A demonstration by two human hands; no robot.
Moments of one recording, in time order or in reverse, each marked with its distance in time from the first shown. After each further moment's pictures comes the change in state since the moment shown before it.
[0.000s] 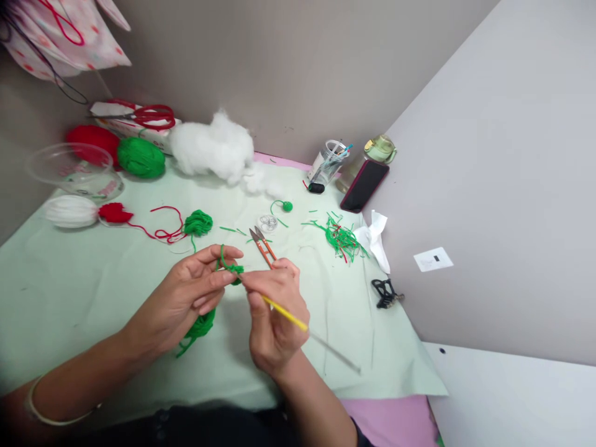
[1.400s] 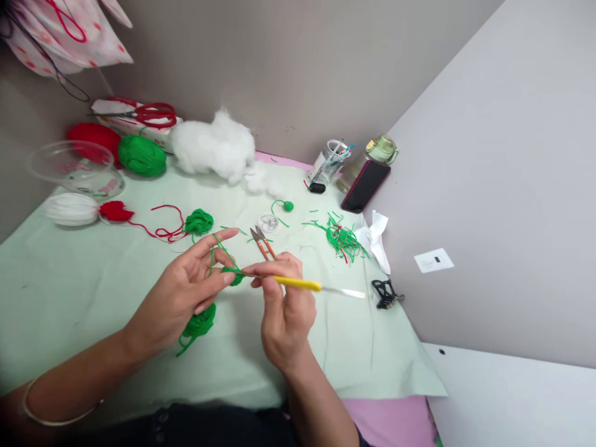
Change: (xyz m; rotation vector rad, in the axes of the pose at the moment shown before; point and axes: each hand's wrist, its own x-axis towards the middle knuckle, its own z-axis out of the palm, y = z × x) left_hand -0.006 0.001 -0.005 0.190 0.029 0.076; right_hand 0.008 0.002 -0.008 0.021 -0.108 0.196
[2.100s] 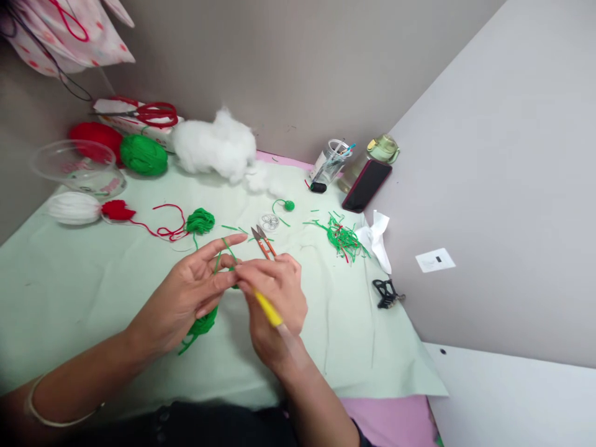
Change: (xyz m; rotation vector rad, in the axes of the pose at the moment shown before) left_hand 0.001 0.002 0.003 -0.129 -0.066 -0.105; right_hand -0.005 0.001 0.008 -0.138 -0.005 -0.172
